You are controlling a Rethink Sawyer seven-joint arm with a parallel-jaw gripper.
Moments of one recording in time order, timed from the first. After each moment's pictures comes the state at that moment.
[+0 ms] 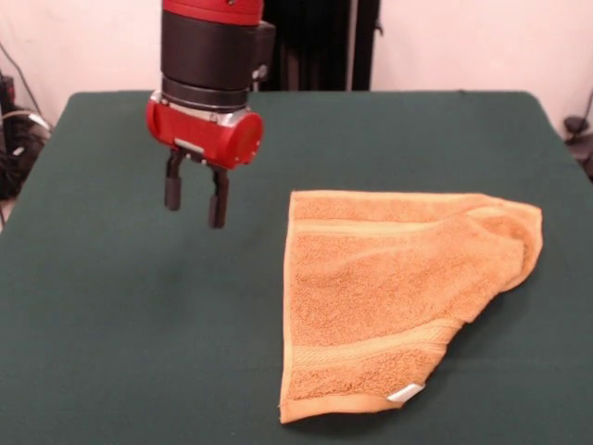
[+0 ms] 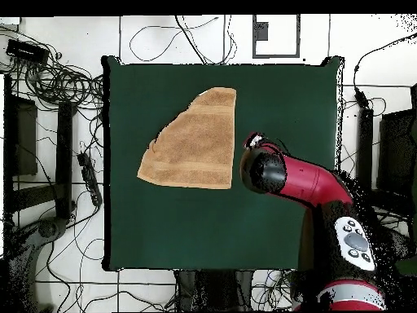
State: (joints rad) arm -0.32 -0.54 -0.04 1.57 -0.10 0.23 2.08
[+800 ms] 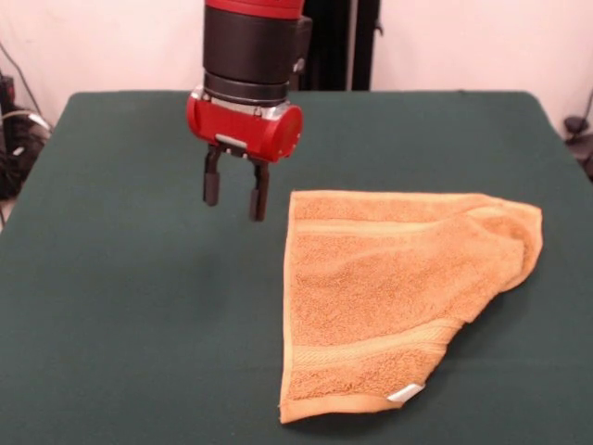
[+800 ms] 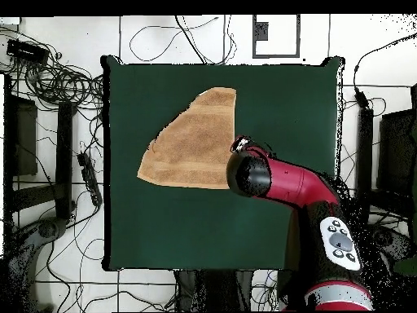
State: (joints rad) arm -0.29 -0.56 -0.03 1.62 -0.10 0.22 2.08
